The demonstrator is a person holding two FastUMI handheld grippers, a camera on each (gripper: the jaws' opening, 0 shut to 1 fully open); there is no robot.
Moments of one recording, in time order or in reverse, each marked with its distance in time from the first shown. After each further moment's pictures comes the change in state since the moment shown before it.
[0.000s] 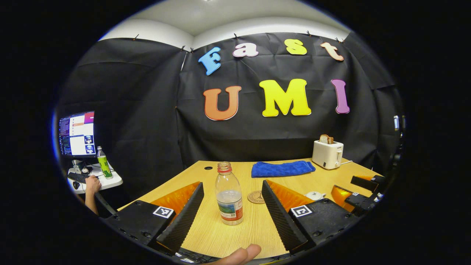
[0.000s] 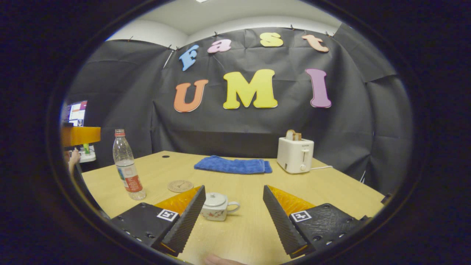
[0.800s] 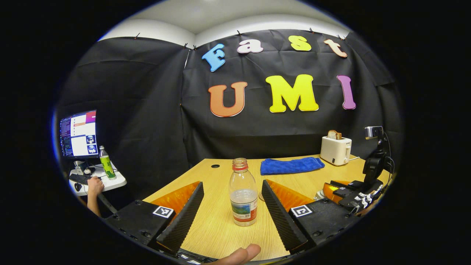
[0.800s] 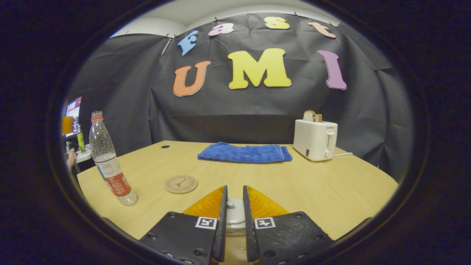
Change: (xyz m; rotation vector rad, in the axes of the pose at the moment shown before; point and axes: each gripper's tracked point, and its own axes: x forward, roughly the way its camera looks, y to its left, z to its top) left arm 0.017 0.028 -0.013 0.005 0.028 0.029; right arm 0.078 0.026 -0.026 -0.027 0.094 0.009
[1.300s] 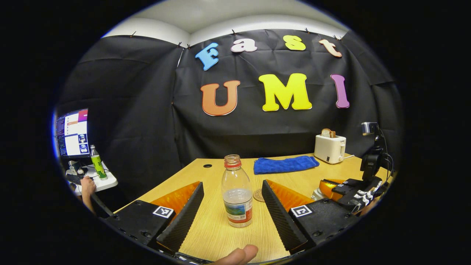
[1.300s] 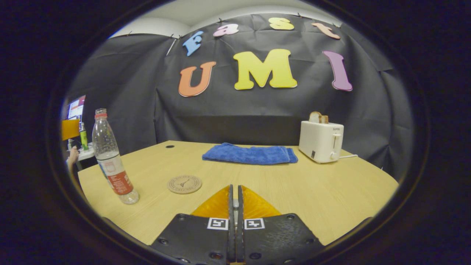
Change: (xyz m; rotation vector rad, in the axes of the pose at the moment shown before) left arm 0.015 -0.009 -0.013 0.020 0.002 -0.061; right arm 0.001 0.003 0.003 -0.019 -0.020 0.033
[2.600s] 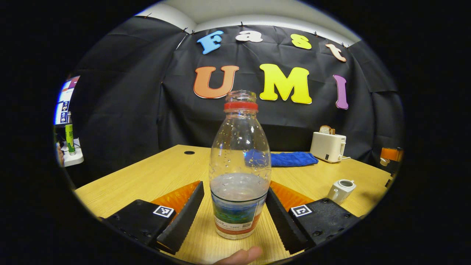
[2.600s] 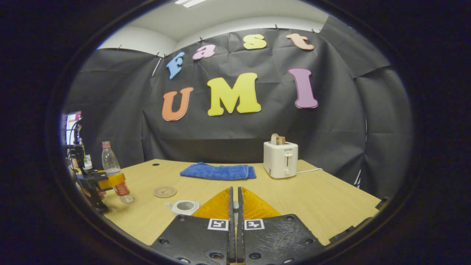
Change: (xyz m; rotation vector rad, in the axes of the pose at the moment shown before) left arm 0.090 -0.009 -0.067 -0.121 -0.029 -0.140; right arm -0.106 -0.109 0.039 0.063 -0.140 -0.099
